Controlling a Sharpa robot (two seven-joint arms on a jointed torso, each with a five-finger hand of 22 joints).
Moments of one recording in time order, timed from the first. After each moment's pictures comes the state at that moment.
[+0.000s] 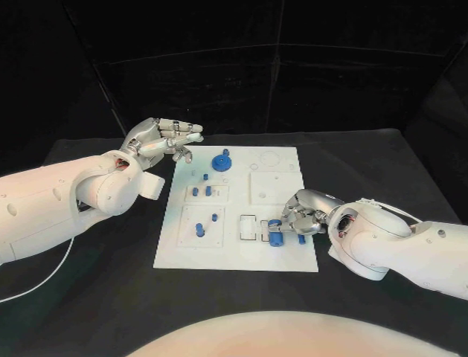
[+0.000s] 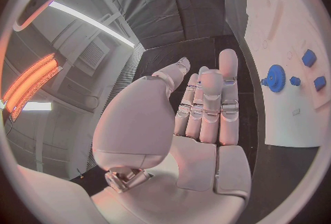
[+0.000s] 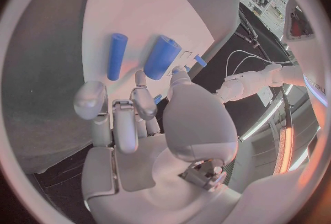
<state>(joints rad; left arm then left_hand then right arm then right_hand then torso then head) 1.19 -0.84 -0.07 1.42 -0.11 -0.17 0.39 1.34 -0.13 0.40 0.02 0.05 1.01 0.19 0.08 0.07 1.14 0.11 0.16 0.09 1.28 0.02 1.03 0.66 0.17 1.22 0.11 0.57 0.85 1.05 -0.94 -0.15 1.80 -1.34 -0.38 -0.48 1.15 -0.07 -0.16 0.29 0.23 0.93 0.11 0.37 0.26 1.36 0.03 1.22 1.20 1.47 -0.05 1.52 1.31 0.12 1.30 0.06 1.28 0.99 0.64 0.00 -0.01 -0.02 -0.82</state>
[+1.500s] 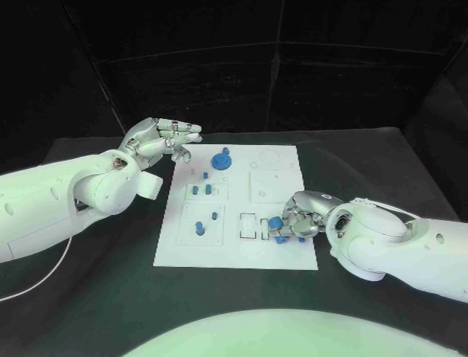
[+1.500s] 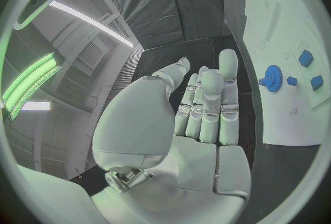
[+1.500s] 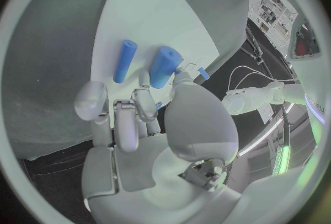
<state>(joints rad) 1.19 -0.85 -0.08 1.42 -0.11 -0.16 0.38 1.34 -0.13 0.40 0.02 0.05 1.01 0.19 0.08 0.07 1.14 0.11 0.16 0.09 1.28 0.02 1.03 0.66 0.17 1.22 0.11 0.57 0.85 1.05 -0.93 -0.14 1.82 -1.48 -0.31 -0.56 1.20 -0.07 -0.14 0.26 0.27 0.94 0.10 0.43 0.30 1.38 0.01 1.24 1.26 1.47 -0.05 1.53 1.31 0.12 1.30 0.06 1.29 1.00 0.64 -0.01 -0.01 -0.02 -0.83</state>
